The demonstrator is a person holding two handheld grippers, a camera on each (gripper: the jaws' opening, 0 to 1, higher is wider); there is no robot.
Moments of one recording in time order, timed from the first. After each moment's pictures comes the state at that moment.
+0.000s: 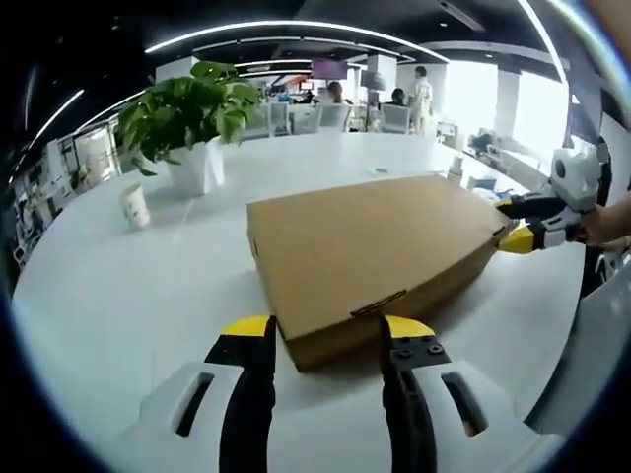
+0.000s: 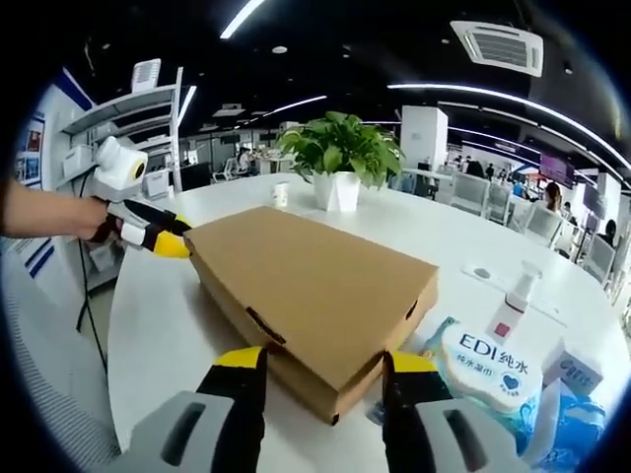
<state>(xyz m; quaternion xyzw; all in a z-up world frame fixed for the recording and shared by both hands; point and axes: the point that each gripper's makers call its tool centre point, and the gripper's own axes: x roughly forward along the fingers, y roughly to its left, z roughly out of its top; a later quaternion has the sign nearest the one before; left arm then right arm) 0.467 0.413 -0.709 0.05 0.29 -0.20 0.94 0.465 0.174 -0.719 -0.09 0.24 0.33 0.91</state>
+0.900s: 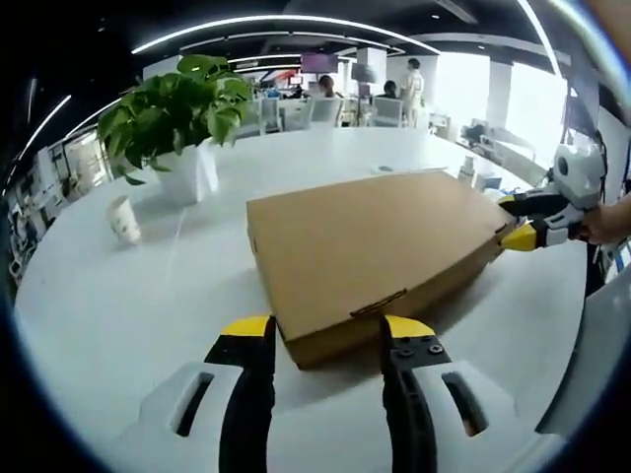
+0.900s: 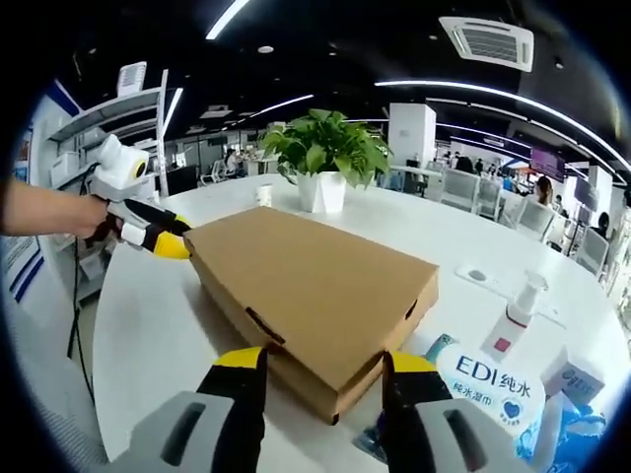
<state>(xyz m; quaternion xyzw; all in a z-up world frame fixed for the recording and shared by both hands) 0.511 0.417 -0.710 0.06 0.30 -0.22 0.93 0.497 0.180 -0.719 -0.08 0.24 0.30 0.92</state>
